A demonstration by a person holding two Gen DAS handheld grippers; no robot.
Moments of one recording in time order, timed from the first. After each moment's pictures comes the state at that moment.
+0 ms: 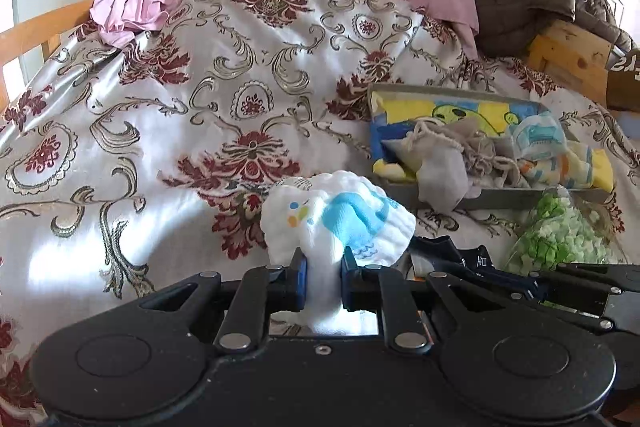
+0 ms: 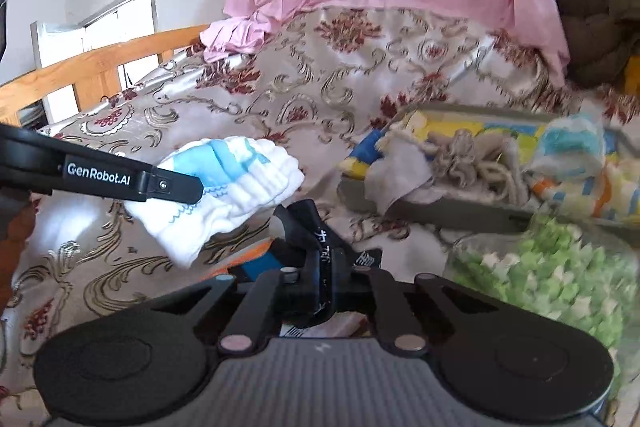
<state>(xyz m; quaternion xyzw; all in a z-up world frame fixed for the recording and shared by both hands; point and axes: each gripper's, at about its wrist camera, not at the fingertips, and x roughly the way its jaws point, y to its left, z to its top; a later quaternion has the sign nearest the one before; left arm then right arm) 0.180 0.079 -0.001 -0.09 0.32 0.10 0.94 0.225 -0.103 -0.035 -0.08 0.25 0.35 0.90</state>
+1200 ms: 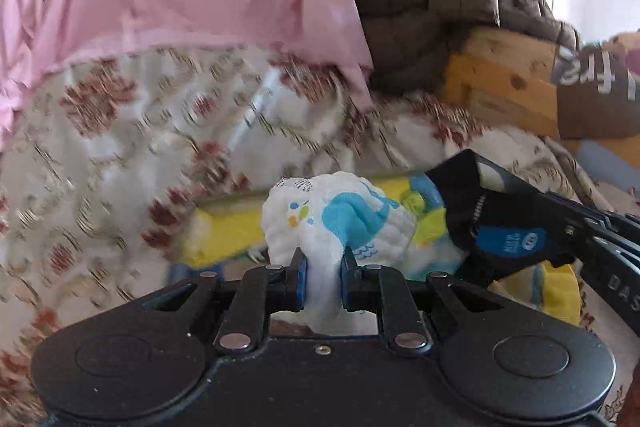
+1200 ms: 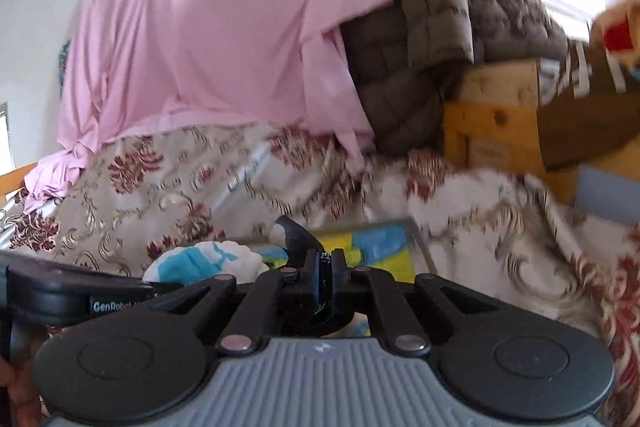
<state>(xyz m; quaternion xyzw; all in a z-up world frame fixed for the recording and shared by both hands) 0.391 -0.053 0.026 -0.03 0.27 0.00 0.96 0.380 -0.254 0.016 0.04 0.15 0.16 0.98</state>
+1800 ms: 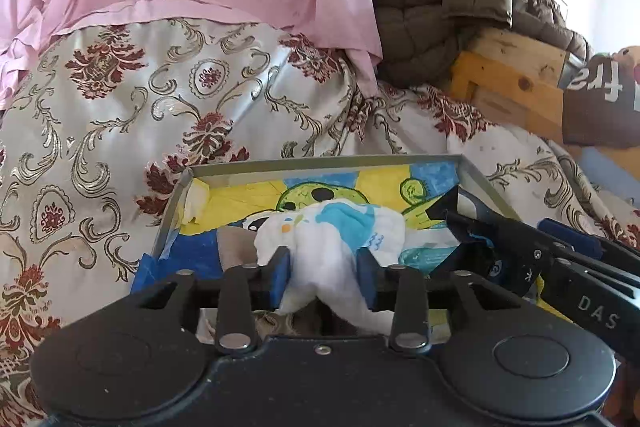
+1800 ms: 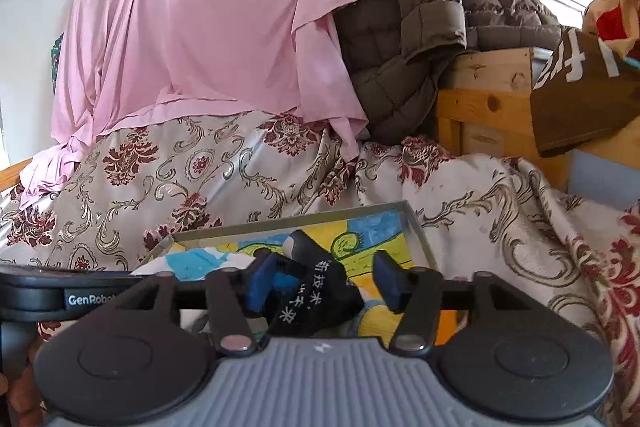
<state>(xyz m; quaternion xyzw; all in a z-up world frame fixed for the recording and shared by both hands) 0.380 -0.048 0.016 -0.07 0.27 0.01 0.96 0.368 -0.254 0.015 0.03 0.16 0.15 0.98</state>
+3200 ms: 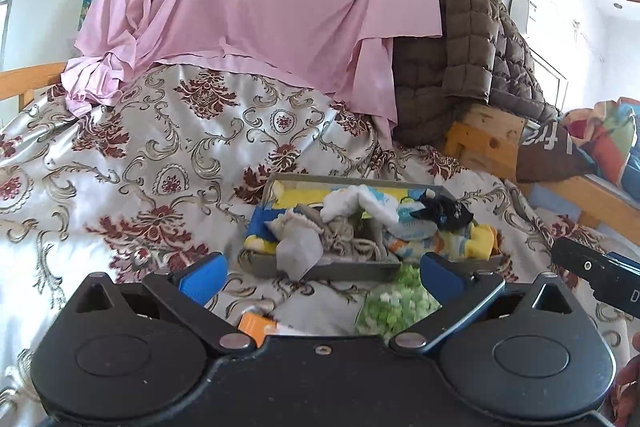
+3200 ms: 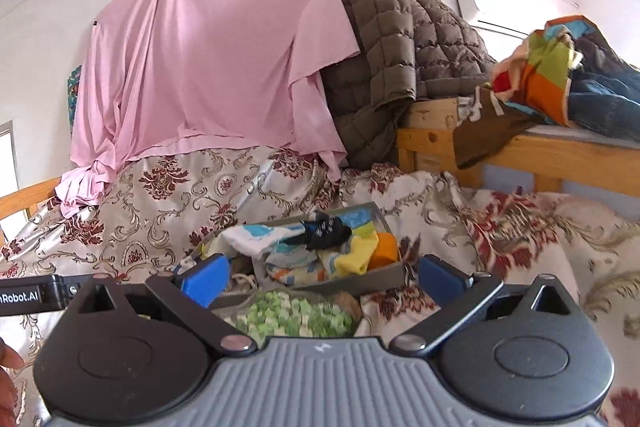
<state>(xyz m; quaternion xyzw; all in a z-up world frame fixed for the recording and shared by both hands) 0.129 -0.025 0.039 -0.11 0.18 0.05 0.98 0.144 -0.280 0.034 0.05 0.11 0.11 0.99</state>
